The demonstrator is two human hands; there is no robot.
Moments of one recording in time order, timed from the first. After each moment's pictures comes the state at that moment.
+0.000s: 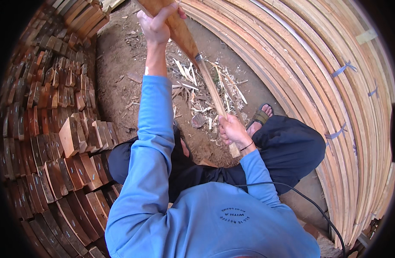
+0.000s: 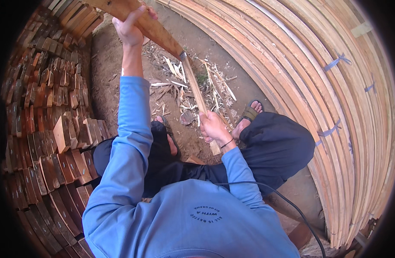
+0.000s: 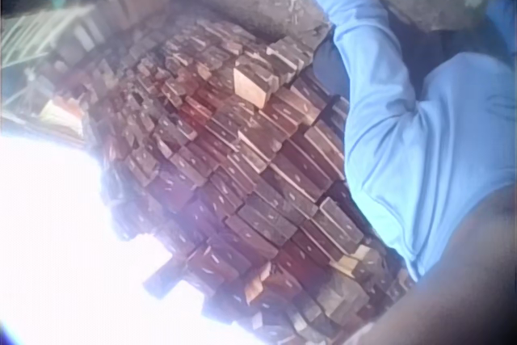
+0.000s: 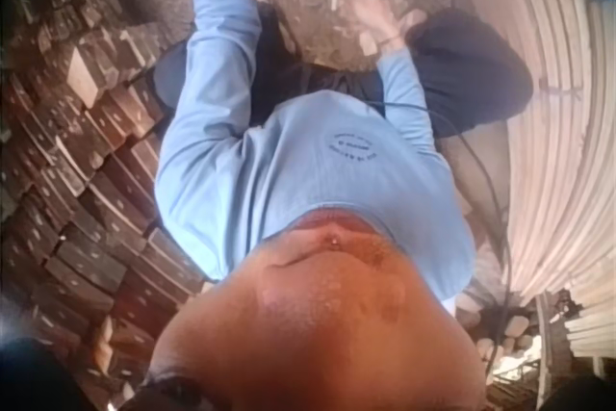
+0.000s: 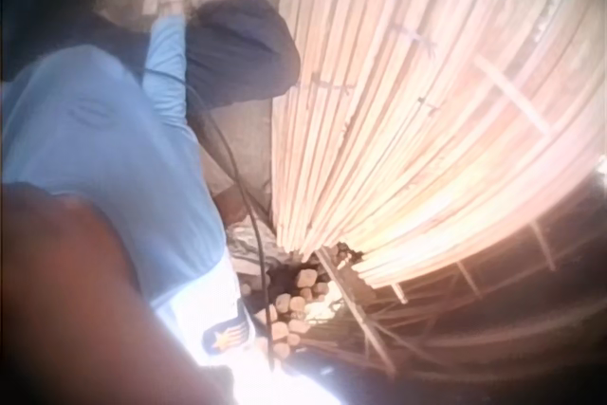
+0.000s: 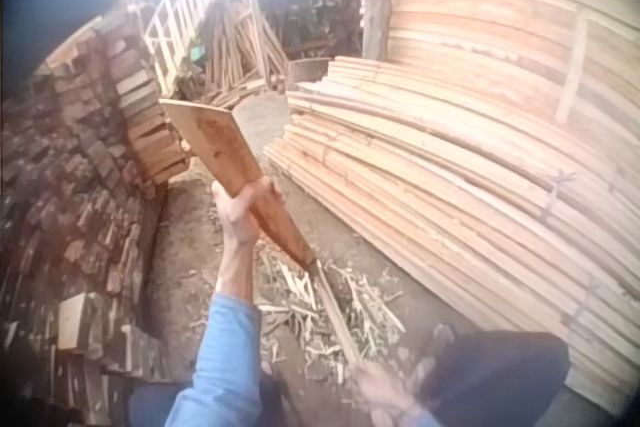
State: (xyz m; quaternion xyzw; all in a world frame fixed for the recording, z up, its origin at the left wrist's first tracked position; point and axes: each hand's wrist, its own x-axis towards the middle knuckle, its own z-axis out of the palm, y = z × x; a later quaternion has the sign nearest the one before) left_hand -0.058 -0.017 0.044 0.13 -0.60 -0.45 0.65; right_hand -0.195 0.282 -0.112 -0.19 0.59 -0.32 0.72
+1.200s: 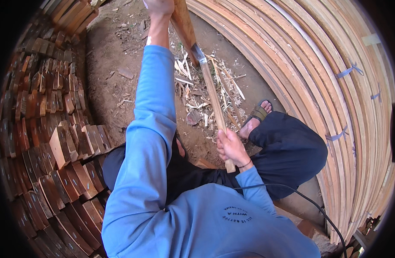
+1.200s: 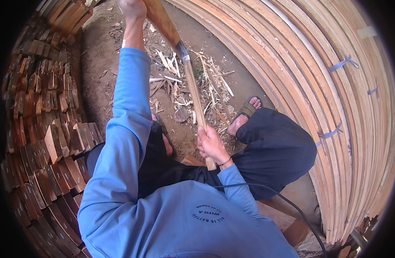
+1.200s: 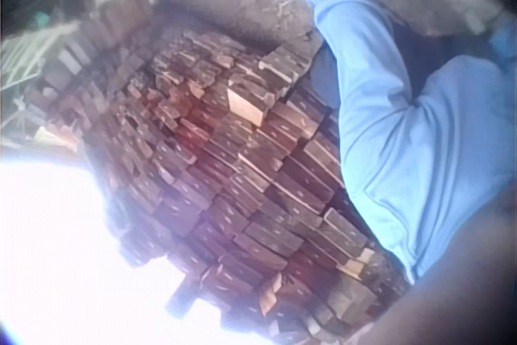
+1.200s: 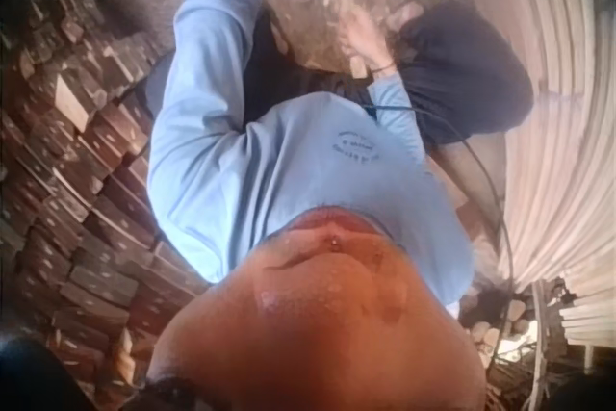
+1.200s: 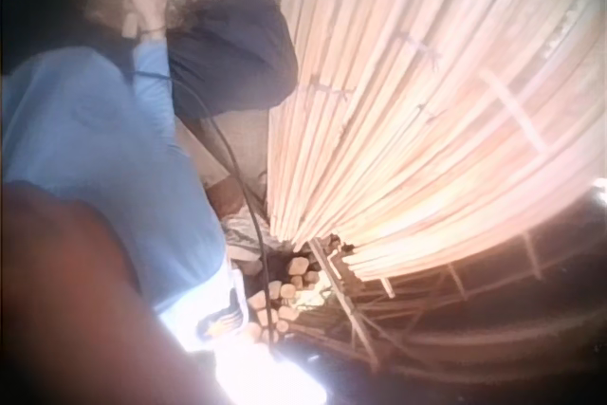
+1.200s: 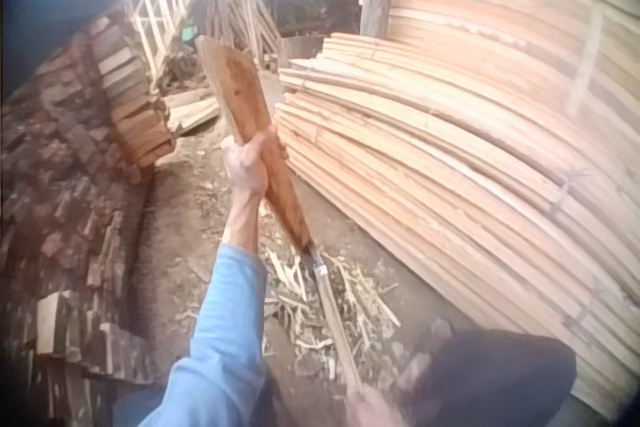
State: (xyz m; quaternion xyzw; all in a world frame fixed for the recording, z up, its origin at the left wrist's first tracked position) left_hand -0.098 -0.091 0.011 0.25 -0.57 -0.42 0.66; right_hand -0.183 0.323 -0.117 -0.10 0.57 -0.34 0.74
